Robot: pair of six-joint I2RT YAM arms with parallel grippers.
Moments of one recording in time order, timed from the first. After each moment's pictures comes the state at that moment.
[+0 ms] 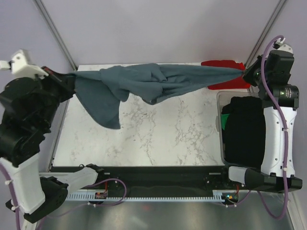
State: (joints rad) left arm -0.43 1.09 2.04 -1.13 -0.46 -0.53; right arm -0.09 1.25 1.71 -0.87 0.04 0.42
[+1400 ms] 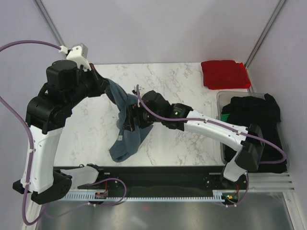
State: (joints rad) left arm -0.43 1.20 1.95 -1.13 -0.12 -0.41; right arm 1.05 1.62 1.50 -0.42 -0.14 0.66
